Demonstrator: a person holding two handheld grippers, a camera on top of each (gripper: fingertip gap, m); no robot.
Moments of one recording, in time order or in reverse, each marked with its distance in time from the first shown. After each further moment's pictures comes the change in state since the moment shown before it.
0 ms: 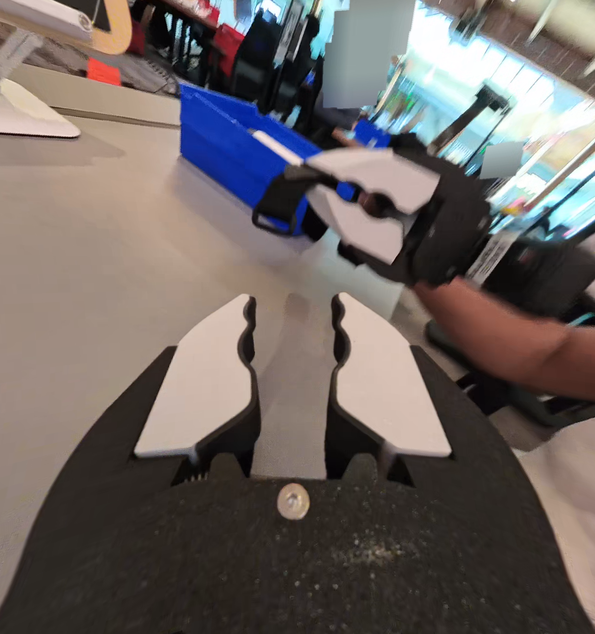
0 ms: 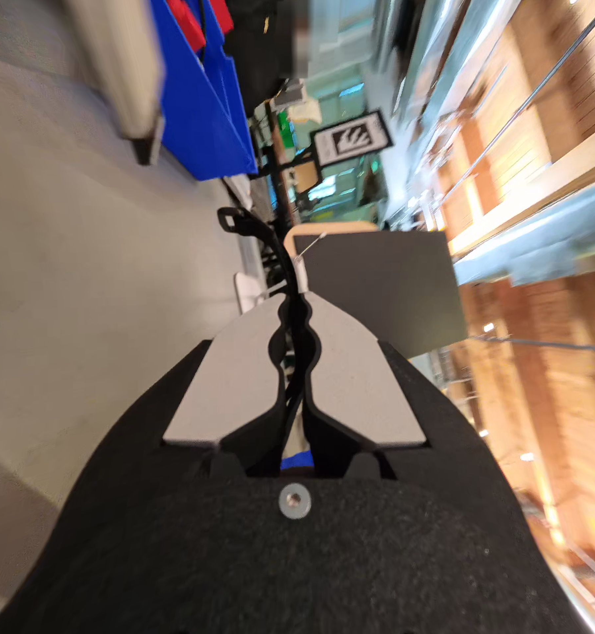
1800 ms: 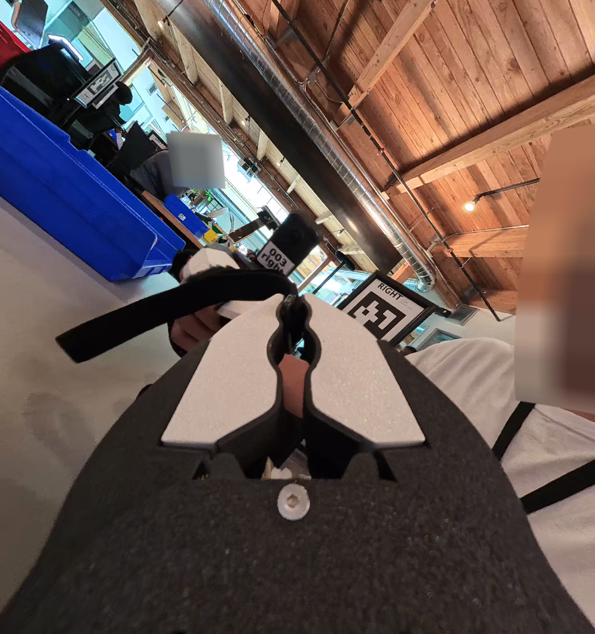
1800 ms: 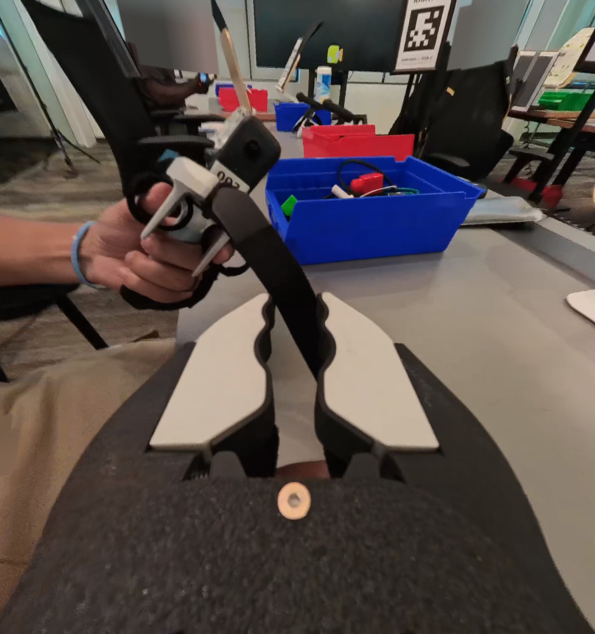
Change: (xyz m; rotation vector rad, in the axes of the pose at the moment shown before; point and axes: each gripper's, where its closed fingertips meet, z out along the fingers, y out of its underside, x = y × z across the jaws) left arm 0.036 -0.039 -0.036 0.232 0.586 -0.427; right arm -0.040 -0.045 -0.012 0.329 -0.710 1.154
